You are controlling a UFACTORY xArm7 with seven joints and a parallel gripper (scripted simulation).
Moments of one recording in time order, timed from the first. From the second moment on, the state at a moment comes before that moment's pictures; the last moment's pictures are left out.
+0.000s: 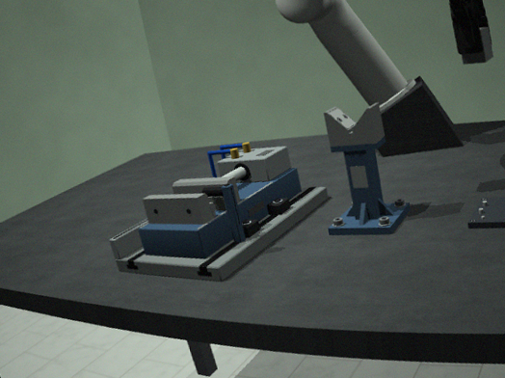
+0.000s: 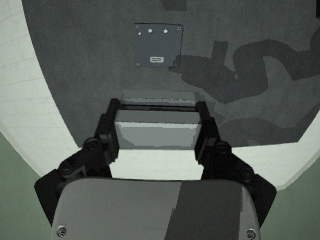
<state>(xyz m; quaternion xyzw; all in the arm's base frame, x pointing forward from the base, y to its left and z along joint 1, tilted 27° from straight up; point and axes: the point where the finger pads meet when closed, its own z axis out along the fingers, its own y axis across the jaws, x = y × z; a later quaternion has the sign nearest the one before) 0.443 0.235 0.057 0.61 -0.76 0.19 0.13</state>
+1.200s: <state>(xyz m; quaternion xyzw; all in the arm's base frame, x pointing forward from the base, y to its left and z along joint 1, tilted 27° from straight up) 0.442 0.241 0.068 0.61 -0.76 0.19 0.13</state>
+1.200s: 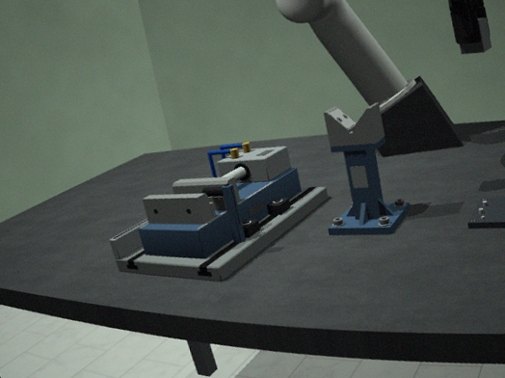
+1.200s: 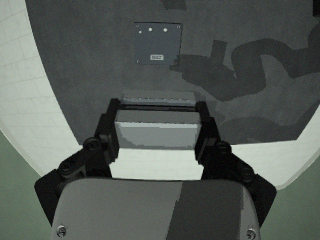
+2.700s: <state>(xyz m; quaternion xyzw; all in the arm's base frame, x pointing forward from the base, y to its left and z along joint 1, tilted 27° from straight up) 0.441 0.260 0.135 0.69 -0.69 0.21 0.10</state>
